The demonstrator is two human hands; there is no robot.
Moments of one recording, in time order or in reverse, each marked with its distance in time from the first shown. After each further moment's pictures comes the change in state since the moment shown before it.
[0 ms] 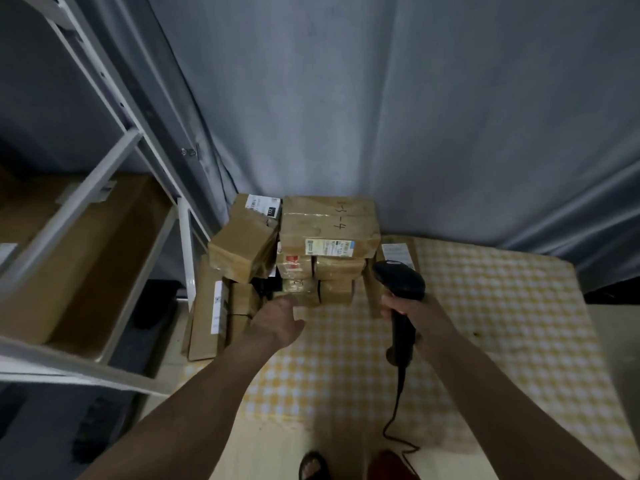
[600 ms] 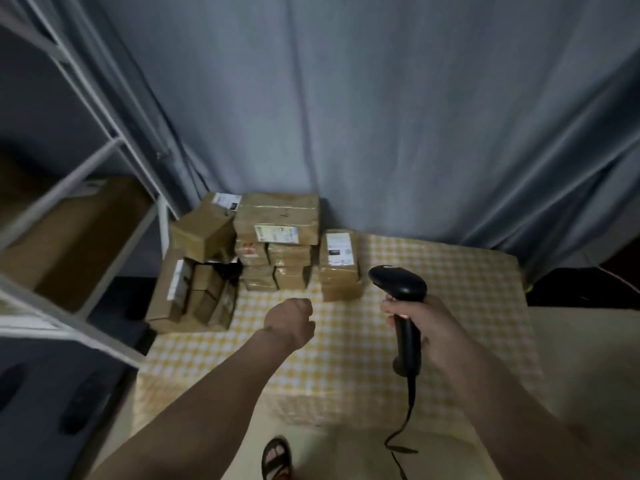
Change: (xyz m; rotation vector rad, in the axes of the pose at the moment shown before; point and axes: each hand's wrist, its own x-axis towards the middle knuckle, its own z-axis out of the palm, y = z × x) left_hand -0.115 0.190 0.101 0.279 0.069 0.056; right_hand -0.091 0.020 -0.208 0.000 -0.076 -0.059
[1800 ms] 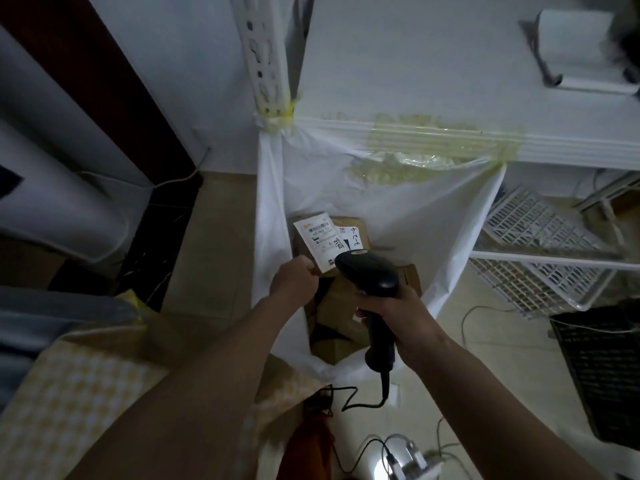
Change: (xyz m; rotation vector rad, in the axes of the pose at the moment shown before) left_hand -0.036 0.793 0.259 0.187 -0.577 1.082; right_hand -0.164 0.143 -0.562 0.772 1.146 0.041
